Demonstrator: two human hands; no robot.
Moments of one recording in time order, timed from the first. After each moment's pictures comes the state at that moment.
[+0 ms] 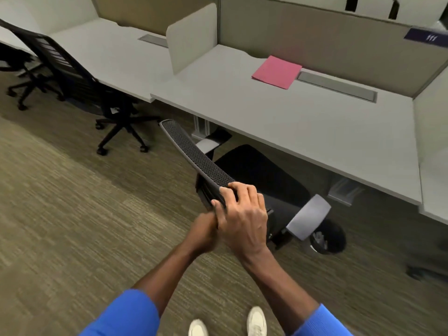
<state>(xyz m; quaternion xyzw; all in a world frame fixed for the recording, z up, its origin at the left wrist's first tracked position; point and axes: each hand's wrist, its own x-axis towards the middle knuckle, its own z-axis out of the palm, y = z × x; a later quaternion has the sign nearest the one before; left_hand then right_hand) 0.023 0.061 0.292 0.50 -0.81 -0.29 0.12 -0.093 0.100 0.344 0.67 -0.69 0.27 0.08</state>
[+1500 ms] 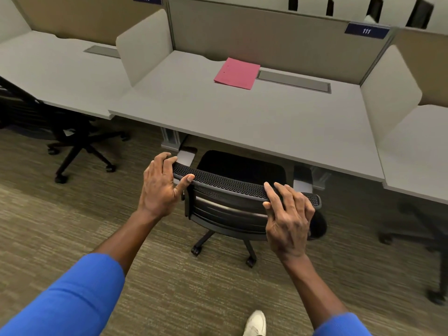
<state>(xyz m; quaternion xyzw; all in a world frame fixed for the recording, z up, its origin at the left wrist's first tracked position) 0.064 -0.093 0.311 0.48 -0.84 -0.08 0.25 -0.206 0.112 0.296 0.54 -0.77 0.27 0.21</state>
